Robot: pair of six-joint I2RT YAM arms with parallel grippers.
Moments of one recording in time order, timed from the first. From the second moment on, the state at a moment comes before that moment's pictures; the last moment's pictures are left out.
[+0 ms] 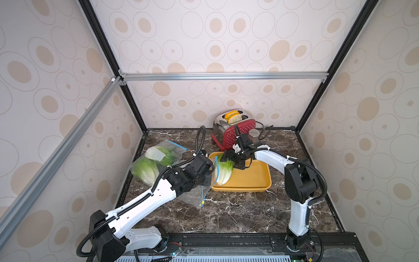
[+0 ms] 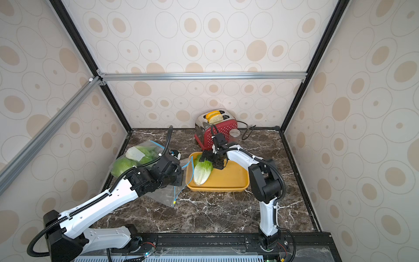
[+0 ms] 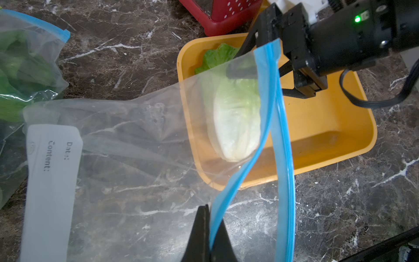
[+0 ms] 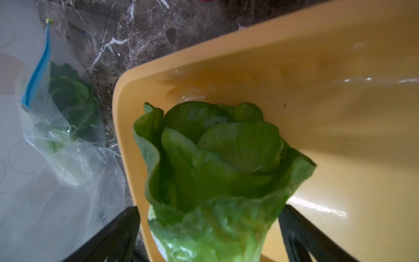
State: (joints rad) left arm -0.81 1.21 1.12 -0.81 -0.26 -0.56; right arm 0.49 2.01 1.55 -0.64 -0.39 0.74
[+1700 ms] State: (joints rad) left arm -0.80 1.35 1.30 -0.80 -0.27 -0.76; right arm 0.36 1.32 1.26 -0.43 -0.41 0.83
